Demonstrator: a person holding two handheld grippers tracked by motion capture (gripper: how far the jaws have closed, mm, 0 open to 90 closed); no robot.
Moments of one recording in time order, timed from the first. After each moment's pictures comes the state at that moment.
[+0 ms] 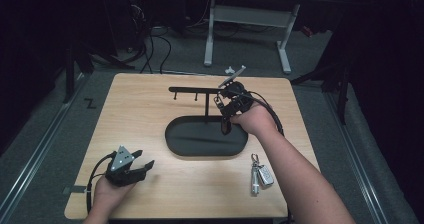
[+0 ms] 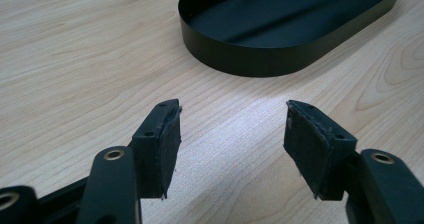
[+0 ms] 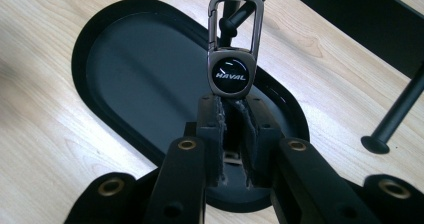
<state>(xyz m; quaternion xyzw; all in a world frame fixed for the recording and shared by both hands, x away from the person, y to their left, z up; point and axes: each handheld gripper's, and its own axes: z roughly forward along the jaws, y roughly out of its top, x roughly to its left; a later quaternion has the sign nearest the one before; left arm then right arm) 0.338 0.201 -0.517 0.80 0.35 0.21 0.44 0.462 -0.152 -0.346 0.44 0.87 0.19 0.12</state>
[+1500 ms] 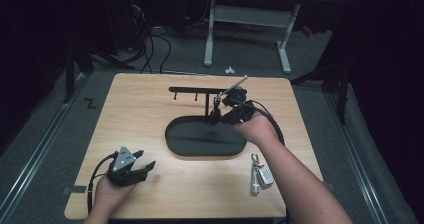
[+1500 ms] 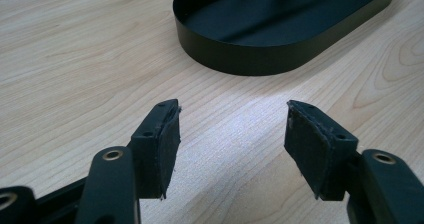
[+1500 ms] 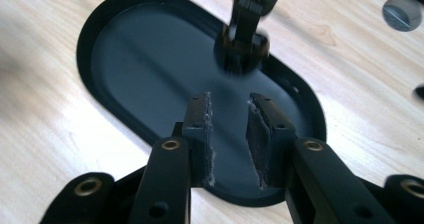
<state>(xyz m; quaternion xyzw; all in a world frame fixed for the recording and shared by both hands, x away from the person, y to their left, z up) 0.338 0.198 -0.517 0.80 0.35 0.21 0.44 0.444 -0.157 -0.361 0.45 0.86 0.21 0.11</state>
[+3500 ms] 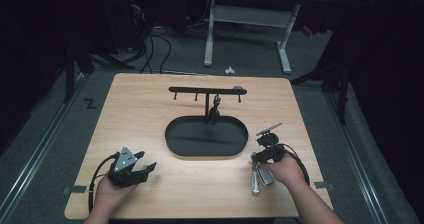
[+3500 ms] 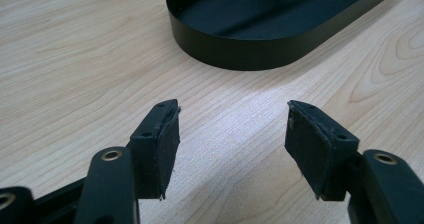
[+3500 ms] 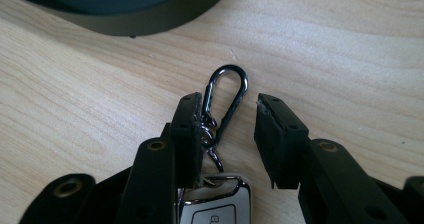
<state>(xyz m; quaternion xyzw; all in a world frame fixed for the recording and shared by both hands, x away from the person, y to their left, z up) 0.337 0.195 -0.519 0.81 0.35 0.20 0.43 0.389 -0.263 -0.484 0.57 0.81 0.14 0.06</state>
